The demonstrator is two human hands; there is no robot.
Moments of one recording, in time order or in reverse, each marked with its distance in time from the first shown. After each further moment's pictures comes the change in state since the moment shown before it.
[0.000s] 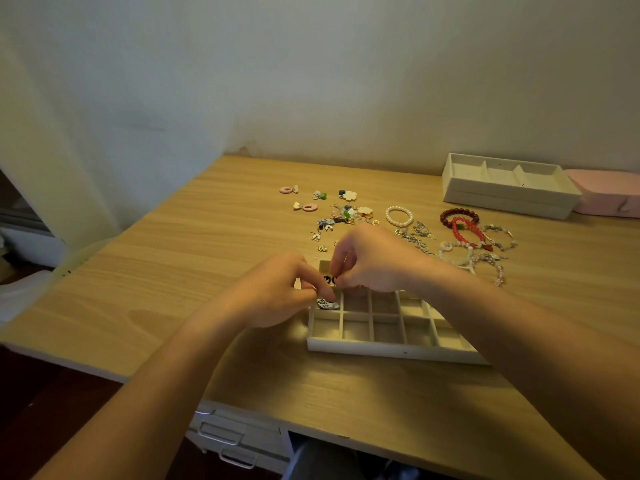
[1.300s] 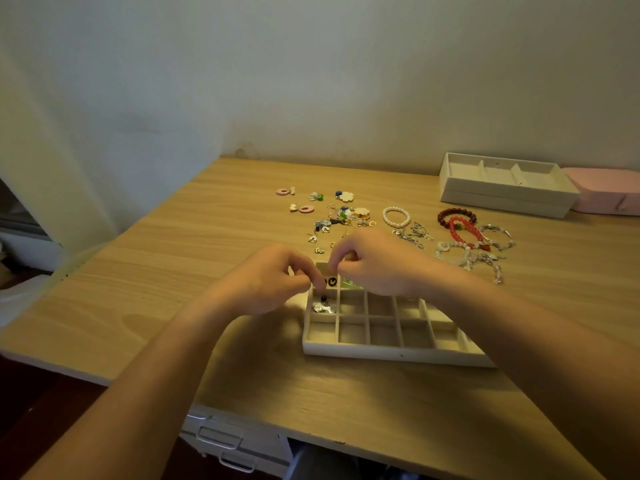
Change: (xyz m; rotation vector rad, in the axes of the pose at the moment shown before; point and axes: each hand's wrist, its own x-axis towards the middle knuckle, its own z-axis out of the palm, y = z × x) left_hand 0.012 -0.002 -0.009 -0.114 0.014 -0.034; right_hand -0.002 0.010 -0.004 -0.068 0.014 -0.068
